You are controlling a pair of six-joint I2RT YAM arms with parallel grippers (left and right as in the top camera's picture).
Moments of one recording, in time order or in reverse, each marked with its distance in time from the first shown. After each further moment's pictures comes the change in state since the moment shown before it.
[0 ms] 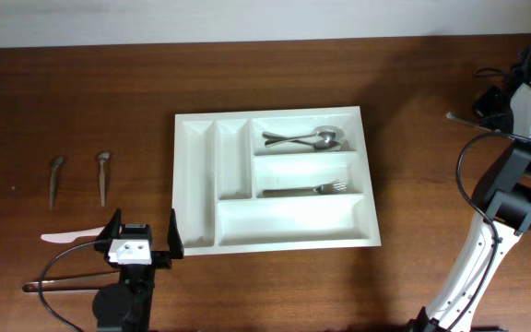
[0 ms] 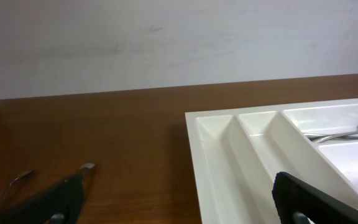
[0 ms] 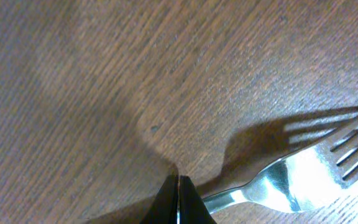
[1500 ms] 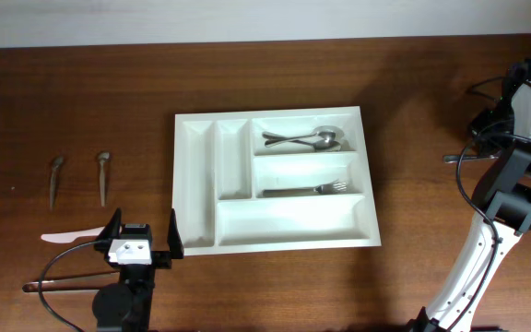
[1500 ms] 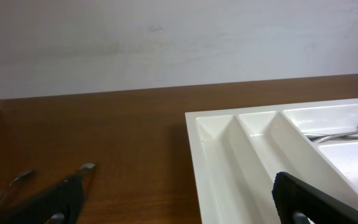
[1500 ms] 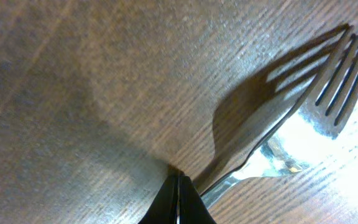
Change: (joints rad) left arm 0.000 0.000 0.000 0.000 0.000 0.000; right arm 0.000 -0.002 0.008 -0.342 0.059 -0.038
